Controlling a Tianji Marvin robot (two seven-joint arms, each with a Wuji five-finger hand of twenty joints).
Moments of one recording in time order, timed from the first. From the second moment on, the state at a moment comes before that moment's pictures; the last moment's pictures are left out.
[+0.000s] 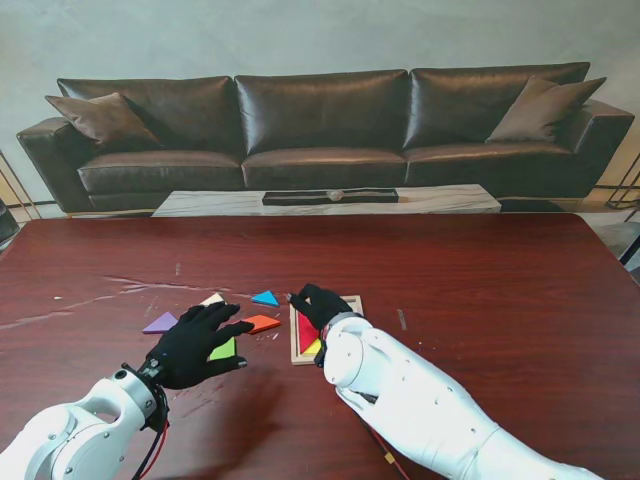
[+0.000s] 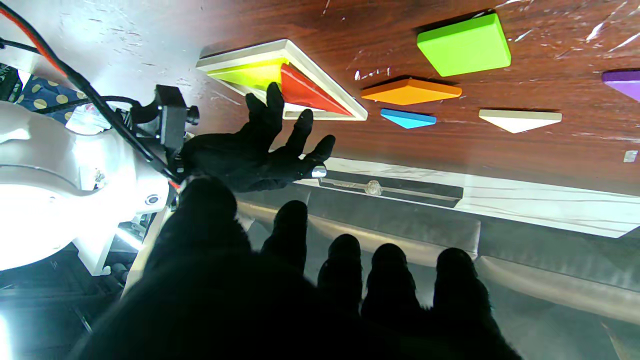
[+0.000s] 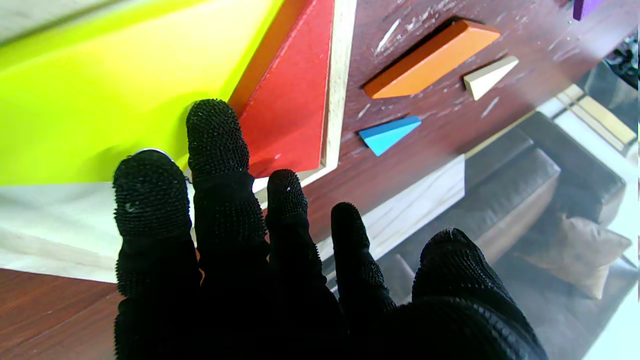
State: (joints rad) left arm 1.84 -1.05 -1.42 -1.88 0.92 -0.22 -0.15; right arm -1.05 -1.34 0.63 -1.14 -0.26 0.41 -0.19; left_hand 0.83 0.04 -0.02 -0.04 0.30 0.07 0.11 0.35 0.17 0.09 0.06 0.27 0.09 0.03 0.06 0.24 -0.01 0.12 0.13 0.29; right_hand 0.85 0.10 -0.05 -0.12 0.33 0.15 0.64 0.48 0.63 0.23 0.78 0.39 1.08 0.27 0.59 0.45 0.68 0.43 1.41 0.47
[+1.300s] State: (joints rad) left arm 1.80 -1.04 -1.39 -1.88 0.93 -0.23 -0.21; right arm -1.01 -1.39 0.64 -0.98 -0.25 0.33 -0.28; left_hand 0.83 0.04 -0.02 -0.04 0.31 0.07 0.11 0.35 0.18 0.09 0.06 0.27 0.09 0.02 0.06 0.24 -0.01 0.12 0.12 0.29; right_hand 0.83 0.12 -0.05 -0.12 0.33 0.10 0.66 0.48 0.63 0.18 0.78 0.39 0.86 0.20 0.53 0.45 0.41 0.41 1.35 0.46
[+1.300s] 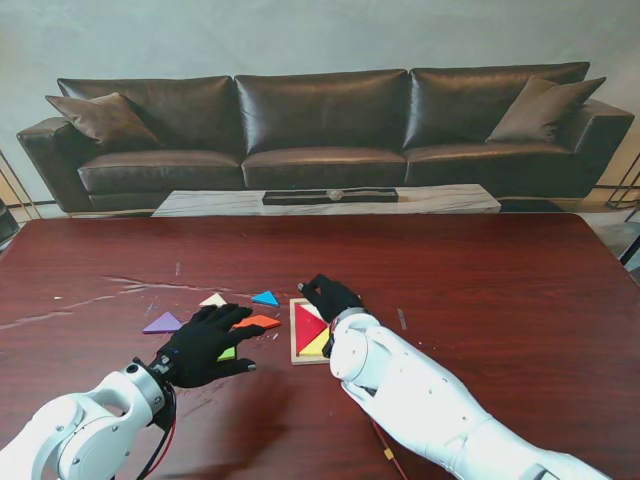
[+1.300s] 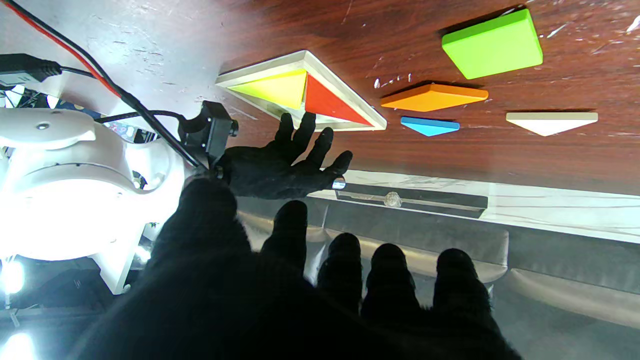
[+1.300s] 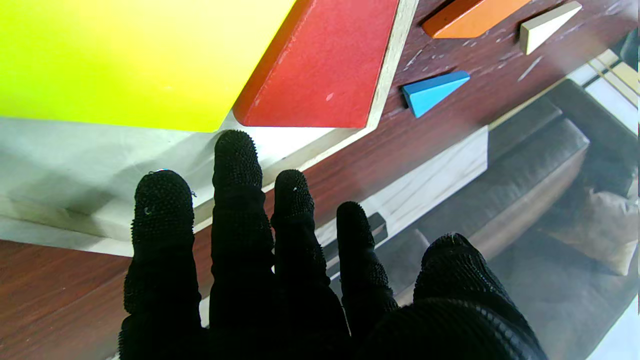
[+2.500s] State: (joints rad) left arm 1.81 -1.04 -1.42 -1.93 1.01 -0.15 -0.22; right arm -1.28 -1.15 1.01 -1.43 -0.65 0.06 0.01; left_hand 0.83 0.04 -0.02 -0.04 0.31 0.07 0.11 0.35 0.18 0.09 0.06 0.27 0.09 0.02 0.06 0.24 -0.01 0.12 0.12 0.29; right_hand 0.57 0.19 -0.06 -0.12 0.26 0.04 0.38 0.45 0.35 0.11 0.46 0.28 0.39 0.18 0.19 0.34 0.03 0.34 1.01 0.33
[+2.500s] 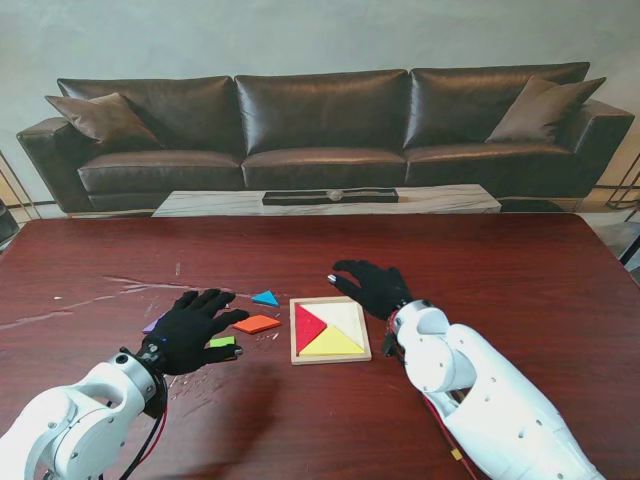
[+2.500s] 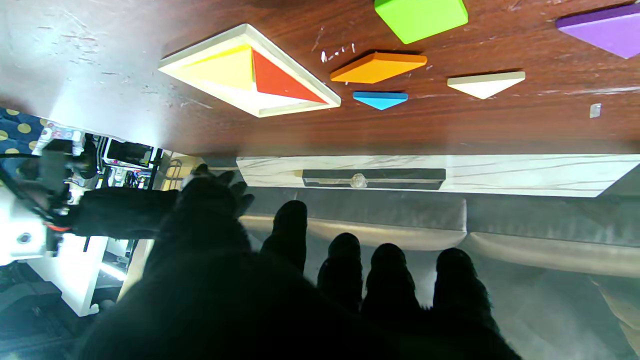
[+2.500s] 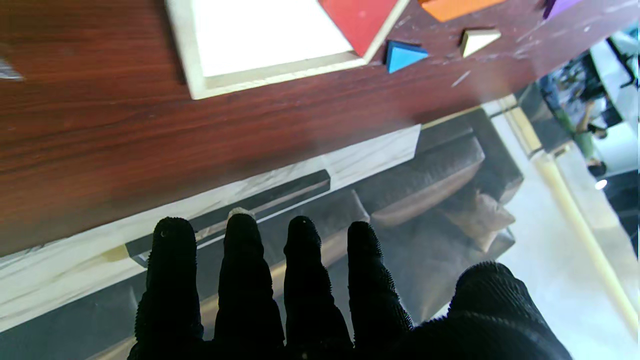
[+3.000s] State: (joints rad) left arm 1.73 -1.04 -1.43 -1.88 0.99 -0.07 -0.32; right arm -1.39 -1.04 1.25 -1.49 -0.72 -0.28 0.32; left_hand 0.83 -0.01 -0.02 -0.04 0.30 0.09 0.11 0.35 0.18 0.09 0.06 0.27 0.09 0.02 0.06 0.24 0.00 0.12 0.12 0.29; right_hand 0.46 0.21 -0.06 -0.12 0.15 0.02 0.19 0.44 0.26 0.07 0.22 0.19 0.21 0.07 0.05 0.26 -0.09 0.21 0.76 0.11
